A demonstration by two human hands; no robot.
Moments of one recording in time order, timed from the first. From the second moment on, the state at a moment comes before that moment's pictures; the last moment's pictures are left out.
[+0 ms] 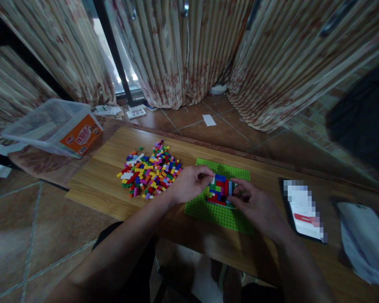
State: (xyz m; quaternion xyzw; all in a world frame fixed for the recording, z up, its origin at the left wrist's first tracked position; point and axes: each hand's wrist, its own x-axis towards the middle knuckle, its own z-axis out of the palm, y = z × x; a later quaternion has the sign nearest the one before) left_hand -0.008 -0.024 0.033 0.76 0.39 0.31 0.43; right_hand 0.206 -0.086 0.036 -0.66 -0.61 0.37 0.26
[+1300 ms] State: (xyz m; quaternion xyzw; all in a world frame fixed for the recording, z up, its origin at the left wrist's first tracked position) left_hand -0.017 -0.023 0.036 0.78 0.38 0.31 0.38; right_hand 0.228 -0.081 0.028 -0.63 -0.69 0.27 0.23
